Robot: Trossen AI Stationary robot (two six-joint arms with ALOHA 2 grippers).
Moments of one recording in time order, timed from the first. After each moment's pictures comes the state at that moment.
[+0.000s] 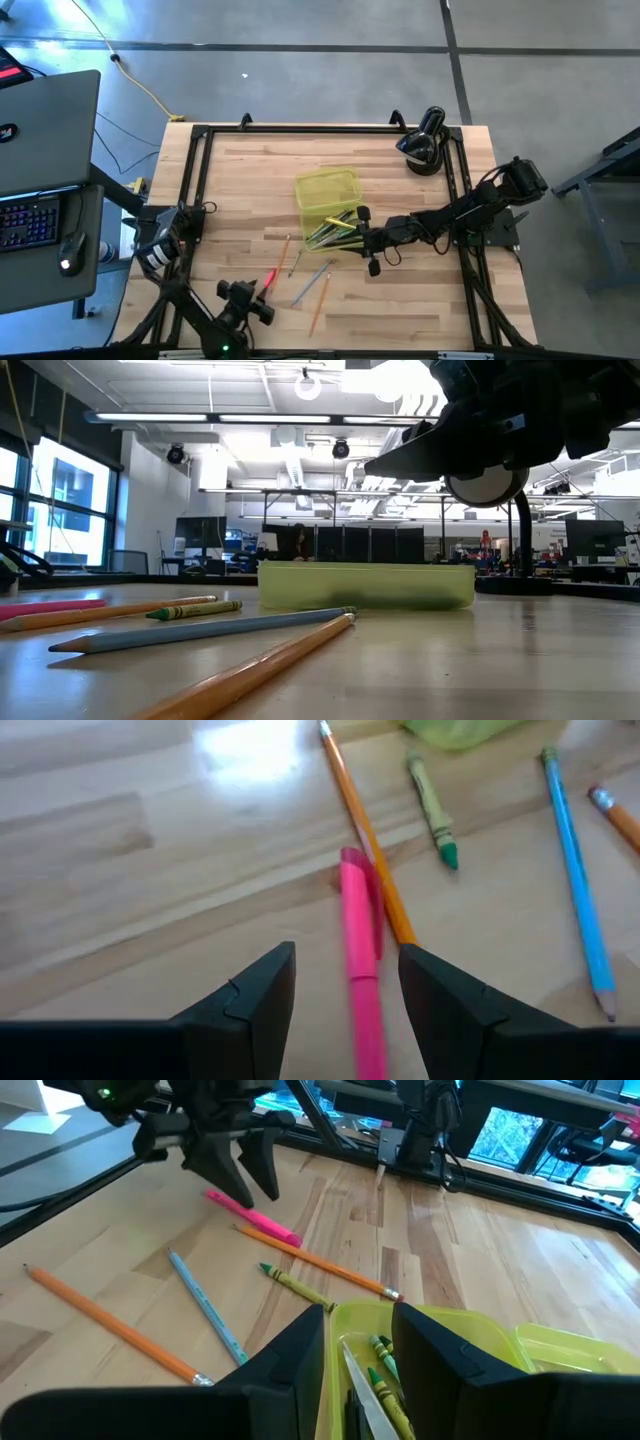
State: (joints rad) left arm -1.01 2.19 1.43 -1.26 -0.79 -2.36; right arm 0.27 1.56 0.53 0.77 0.15 -0.14
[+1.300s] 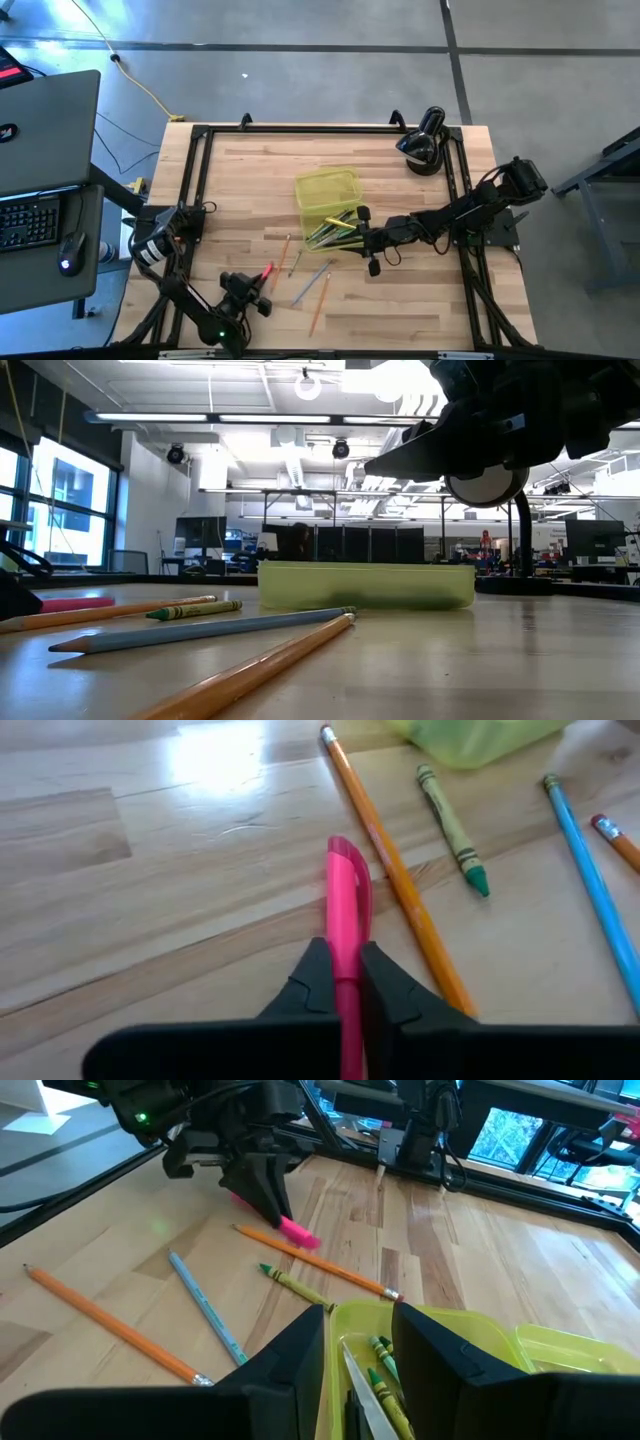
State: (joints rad) left arm -0.99 2.19 1.20 -1.01 -0.87 -2.37; right arm 0.27 1.56 0.53 0.77 0.15 -0.14
